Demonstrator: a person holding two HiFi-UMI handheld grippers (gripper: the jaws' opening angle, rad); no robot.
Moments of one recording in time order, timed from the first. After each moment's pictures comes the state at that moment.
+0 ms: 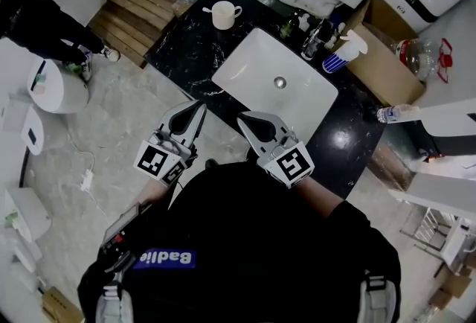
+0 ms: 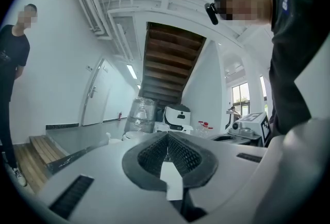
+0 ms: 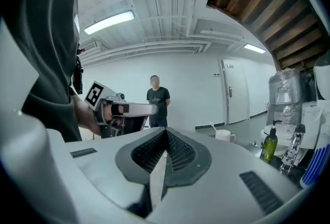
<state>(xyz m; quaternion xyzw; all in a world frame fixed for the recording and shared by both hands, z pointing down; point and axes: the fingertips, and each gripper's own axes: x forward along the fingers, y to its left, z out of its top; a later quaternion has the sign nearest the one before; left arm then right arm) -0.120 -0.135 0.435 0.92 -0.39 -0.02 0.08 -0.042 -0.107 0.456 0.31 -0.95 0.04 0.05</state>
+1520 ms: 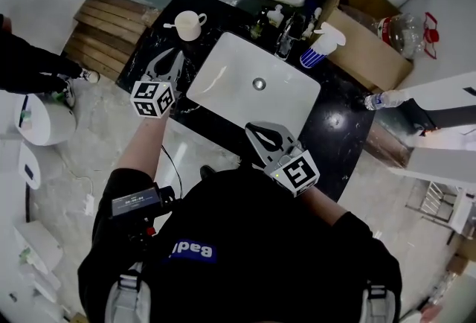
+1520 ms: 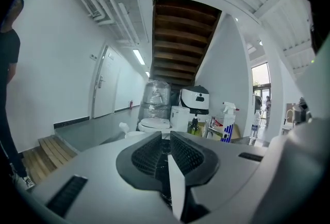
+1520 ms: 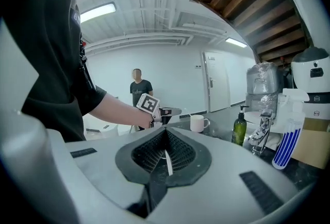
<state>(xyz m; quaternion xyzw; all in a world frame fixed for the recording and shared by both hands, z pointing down) -0.104 -0.364 0.543 0.90 -0.42 0.07 0.10 0.038 -0.126 0.489 0.39 -0.91 0.09 0.09</state>
